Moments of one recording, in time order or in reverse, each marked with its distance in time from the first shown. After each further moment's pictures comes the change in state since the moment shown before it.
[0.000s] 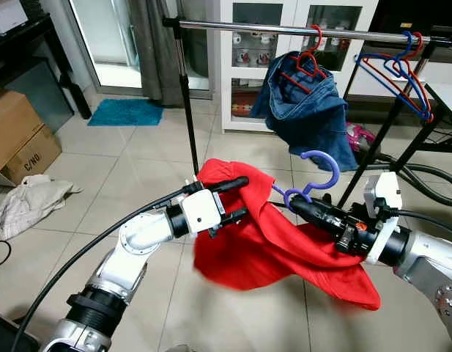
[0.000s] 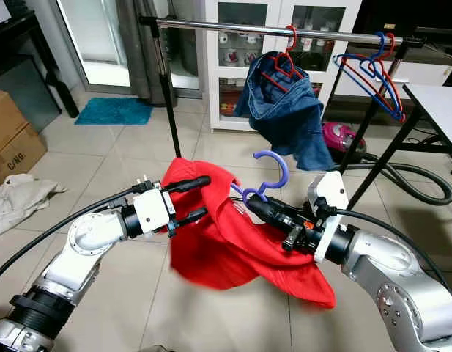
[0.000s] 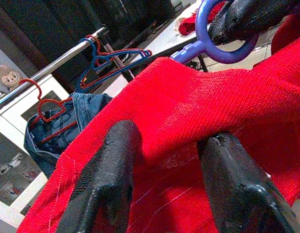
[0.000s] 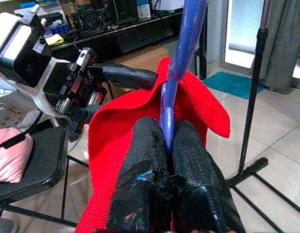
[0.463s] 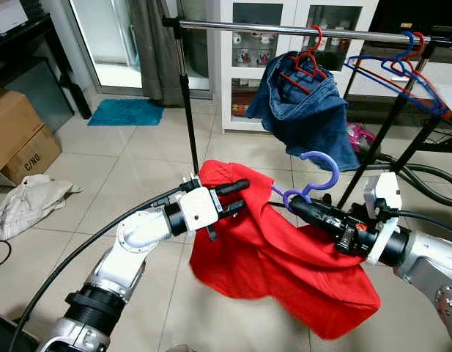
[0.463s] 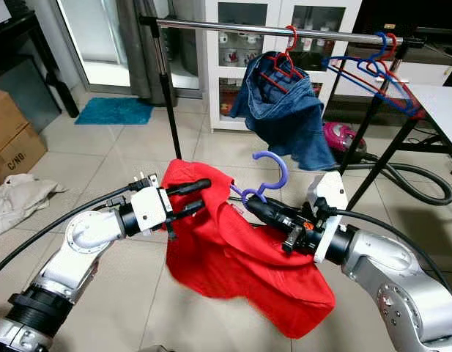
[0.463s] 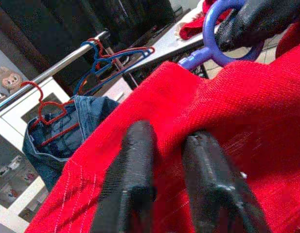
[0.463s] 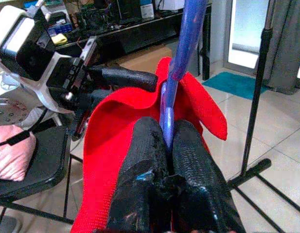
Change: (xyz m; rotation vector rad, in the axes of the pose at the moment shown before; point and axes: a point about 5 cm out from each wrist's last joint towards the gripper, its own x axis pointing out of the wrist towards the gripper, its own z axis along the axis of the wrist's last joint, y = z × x) left arm 0.000 0.004 0.002 -0.012 -0.018 0.001; right arm 0.000 0.001 0.000 -0.001 0.002 0.014
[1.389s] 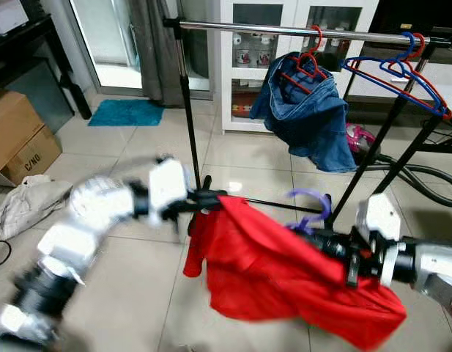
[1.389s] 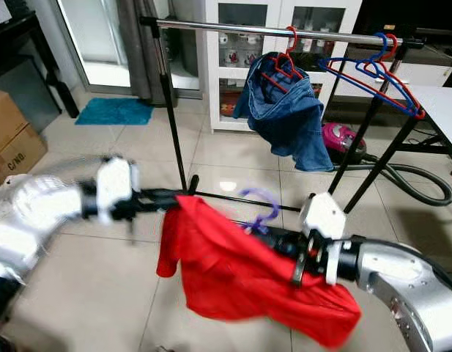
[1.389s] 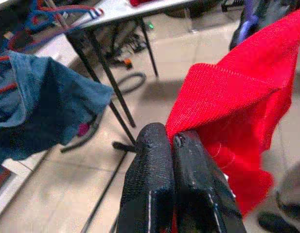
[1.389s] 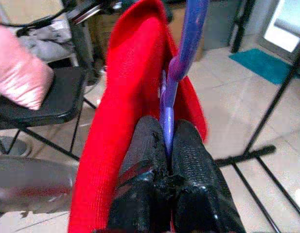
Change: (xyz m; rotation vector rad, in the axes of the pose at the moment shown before) left arm -0.038 0.044 0.022 -0.207 0.177 -0.293; right arm -0.014 0.011 -0.009 -0.184 0.193 0.161
